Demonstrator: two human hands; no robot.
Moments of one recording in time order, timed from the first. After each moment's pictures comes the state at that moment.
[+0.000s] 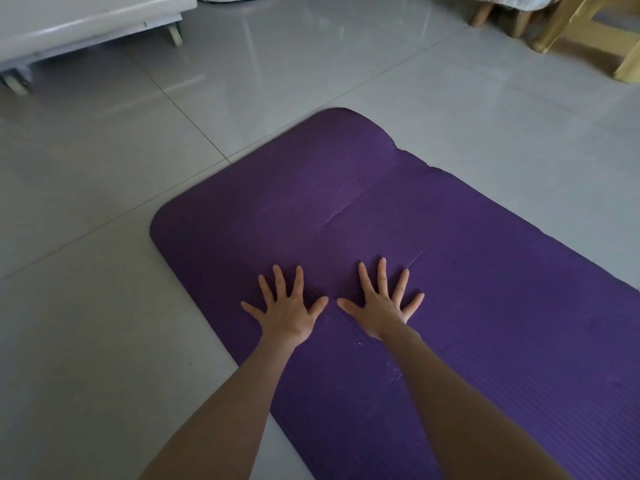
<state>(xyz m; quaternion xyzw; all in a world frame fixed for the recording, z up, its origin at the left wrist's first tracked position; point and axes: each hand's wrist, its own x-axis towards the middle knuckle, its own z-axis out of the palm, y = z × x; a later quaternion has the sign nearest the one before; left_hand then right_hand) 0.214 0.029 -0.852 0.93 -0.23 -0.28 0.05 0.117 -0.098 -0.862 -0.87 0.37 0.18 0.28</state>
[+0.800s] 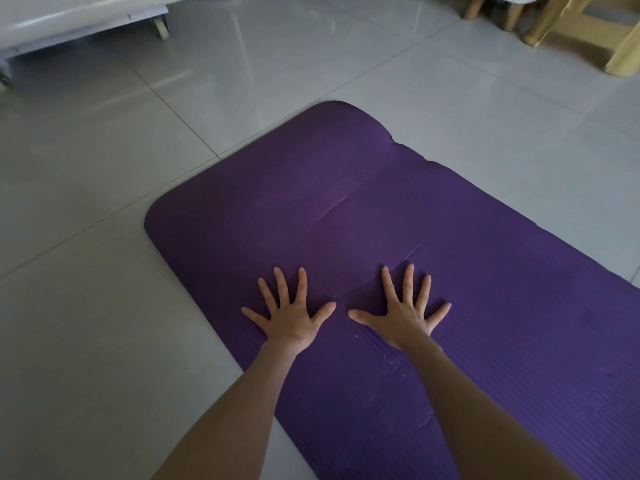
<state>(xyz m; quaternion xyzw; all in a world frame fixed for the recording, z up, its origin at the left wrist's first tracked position) 0.206 0.025 -0.864 0.92 -0.24 -0.30 0.04 0.087 -0.111 -0.857 -0.84 0.43 0.20 0.25</state>
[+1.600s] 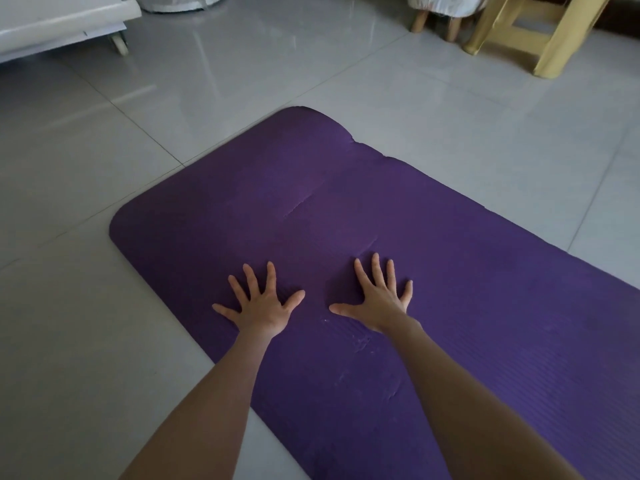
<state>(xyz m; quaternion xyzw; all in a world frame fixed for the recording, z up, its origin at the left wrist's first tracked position) 0.205 0.021 -0.859 0.93 -0.21 -0.29 0.04 0.065 -0.120 -0.859 -0.87 0.38 0.17 0.27</state>
